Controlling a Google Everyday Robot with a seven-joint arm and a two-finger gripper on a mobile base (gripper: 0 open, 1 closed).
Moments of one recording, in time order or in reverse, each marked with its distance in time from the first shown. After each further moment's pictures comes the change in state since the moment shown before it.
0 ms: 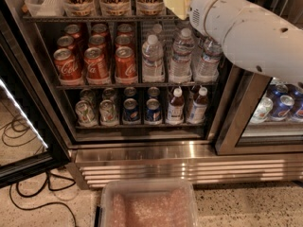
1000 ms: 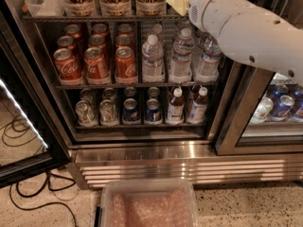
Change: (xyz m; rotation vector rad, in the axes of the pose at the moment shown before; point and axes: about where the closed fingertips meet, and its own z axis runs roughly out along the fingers) arm 0.001 -0.011 0.018 0.035 -0.013 -0.013
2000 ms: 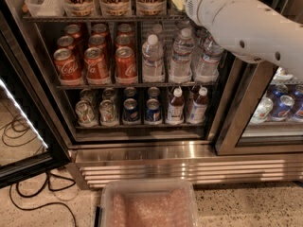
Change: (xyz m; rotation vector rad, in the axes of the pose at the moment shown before) arm 0.001 -0.010 0.025 0.039 0.002 -0.022
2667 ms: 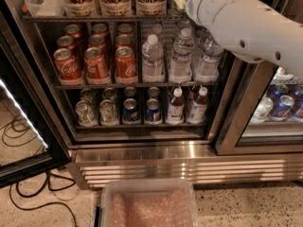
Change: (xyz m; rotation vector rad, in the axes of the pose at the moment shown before) arm 0.000 0.000 0.000 0.000 0.000 0.000
